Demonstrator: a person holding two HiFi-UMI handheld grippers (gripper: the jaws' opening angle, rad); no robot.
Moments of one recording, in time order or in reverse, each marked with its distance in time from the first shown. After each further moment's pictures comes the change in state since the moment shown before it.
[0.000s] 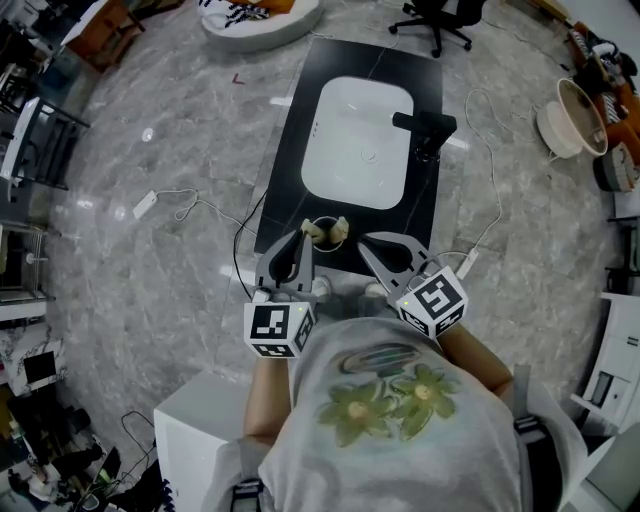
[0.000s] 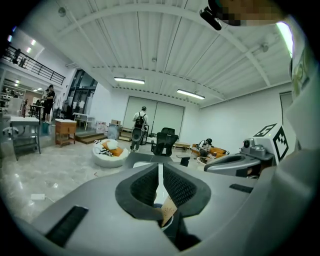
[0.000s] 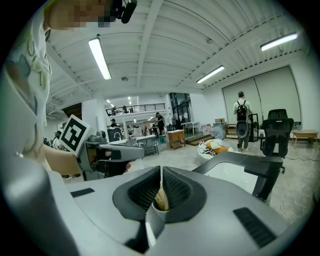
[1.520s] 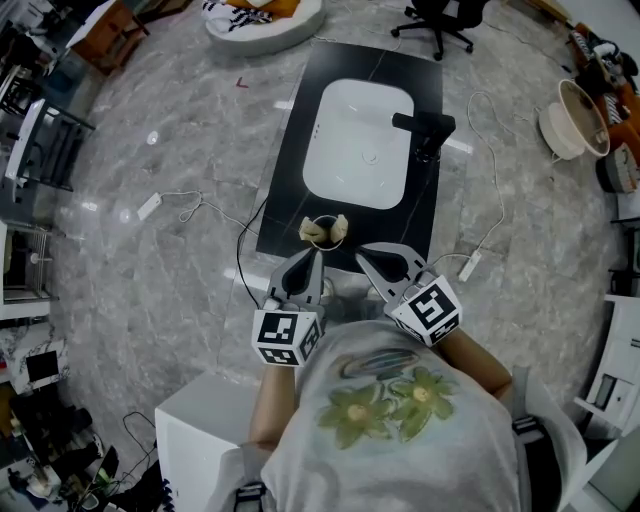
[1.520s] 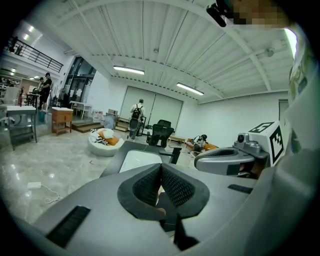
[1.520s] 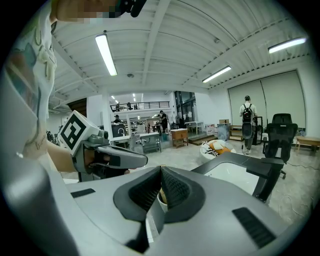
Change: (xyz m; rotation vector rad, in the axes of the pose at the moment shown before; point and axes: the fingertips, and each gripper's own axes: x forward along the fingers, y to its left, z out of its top) left arm -0.015 -0.028 -0.036 -0.057 0.098 -0.057; right arm -0.011 0.019 -0.015 -0.062 0.031 0.021
